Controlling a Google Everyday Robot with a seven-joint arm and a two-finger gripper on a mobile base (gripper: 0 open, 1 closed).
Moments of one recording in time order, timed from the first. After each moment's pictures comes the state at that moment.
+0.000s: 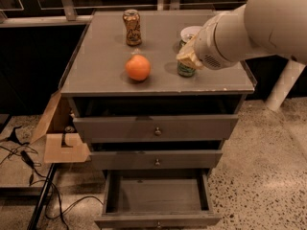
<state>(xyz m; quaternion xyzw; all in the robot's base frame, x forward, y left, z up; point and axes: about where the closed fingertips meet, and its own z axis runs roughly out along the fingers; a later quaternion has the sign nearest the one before) 0.568 -0.096 0.965 -0.50 0.75 -0.05 0.44</state>
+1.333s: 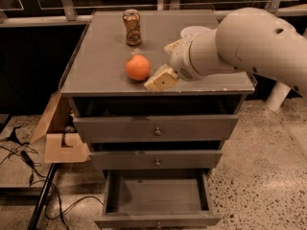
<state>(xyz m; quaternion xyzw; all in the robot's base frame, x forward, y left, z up) 0.592 -0.039 0.917 -0.50 0.73 0.04 0.46</state>
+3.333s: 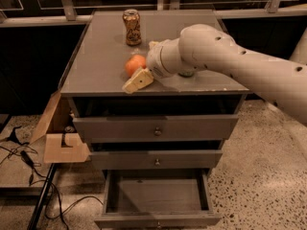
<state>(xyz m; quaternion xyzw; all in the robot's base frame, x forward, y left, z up) 0.677 0.023 0.862 -0.50 0.72 0.10 0.47</state>
